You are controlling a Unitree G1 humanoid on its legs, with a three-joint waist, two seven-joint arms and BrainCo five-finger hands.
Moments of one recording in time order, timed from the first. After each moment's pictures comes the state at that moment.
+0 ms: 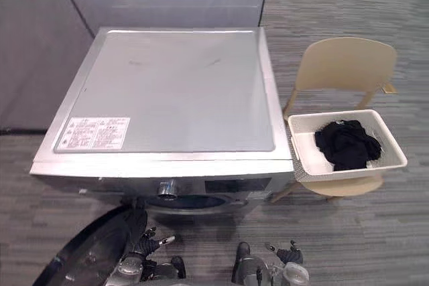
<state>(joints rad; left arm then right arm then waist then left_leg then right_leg) 0.04 0.07 -0.01 0.95 0.23 -0.03 0.10 0.09 -0.06 -0.29 0.96 0.08 -0.04 -0.16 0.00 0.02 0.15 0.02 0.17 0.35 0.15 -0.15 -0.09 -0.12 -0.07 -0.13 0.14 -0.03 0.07</state>
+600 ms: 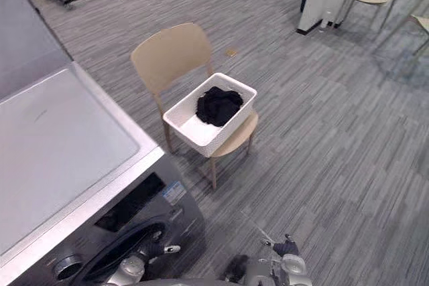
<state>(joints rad) 0.04 0.06 -0.09 0.97 0.31 -0.02 0.04 -0.02 -0.11 -0.15 1.05 -0.03 0.00 -0.16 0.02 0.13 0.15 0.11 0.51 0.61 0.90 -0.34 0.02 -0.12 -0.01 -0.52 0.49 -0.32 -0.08</state>
